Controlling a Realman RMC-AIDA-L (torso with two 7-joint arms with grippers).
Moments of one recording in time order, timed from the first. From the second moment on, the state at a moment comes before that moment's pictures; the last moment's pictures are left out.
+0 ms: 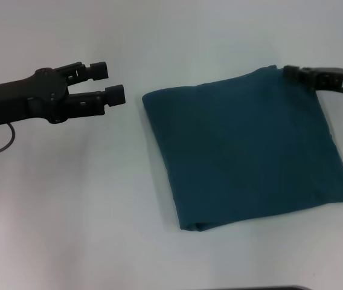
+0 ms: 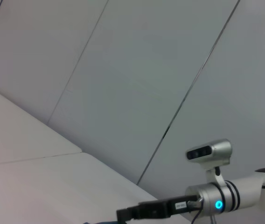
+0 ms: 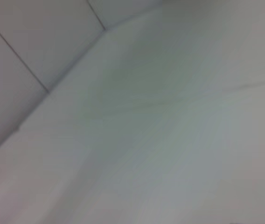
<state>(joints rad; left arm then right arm) -0.42 -2.08 -2.36 -0.79 -1.37 1.74 -1.67 0.46 2.05 2.42 0.62 -1.92 1.22 -1.36</state>
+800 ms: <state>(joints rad) -0.38 -2.09 -2.35 -0.71 -1.30 1.78 -1.69 0.25 1.99 2.64 0.65 -1.87 1.63 -1.56</state>
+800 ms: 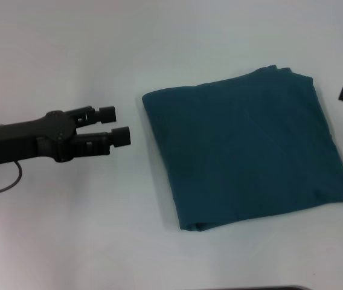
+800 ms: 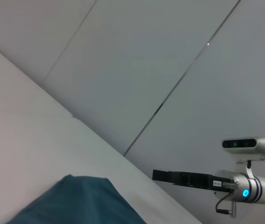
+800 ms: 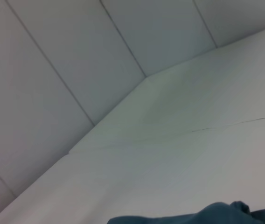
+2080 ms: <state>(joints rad) -0.39 -2.12 -2.35 -0.68 -1.20 1.78 -1.76 0.15 1.97 2.69 0.66 -1.92 1.73 -1.57</state>
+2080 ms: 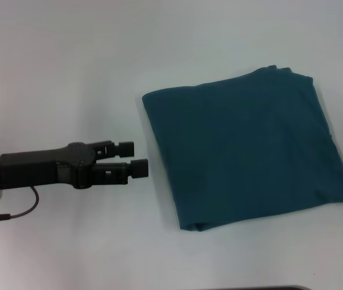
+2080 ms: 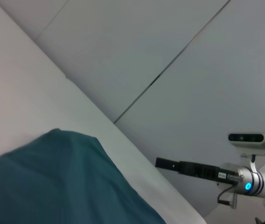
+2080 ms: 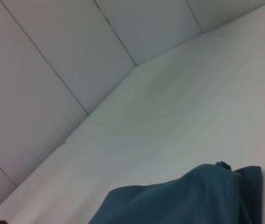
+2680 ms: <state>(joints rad) -0.42 -2.12 -2.35 -0.68 -1.08 1.76 -1.94 0.16 1.97 2.71 0.71 -1.92 1.77 -1.50</state>
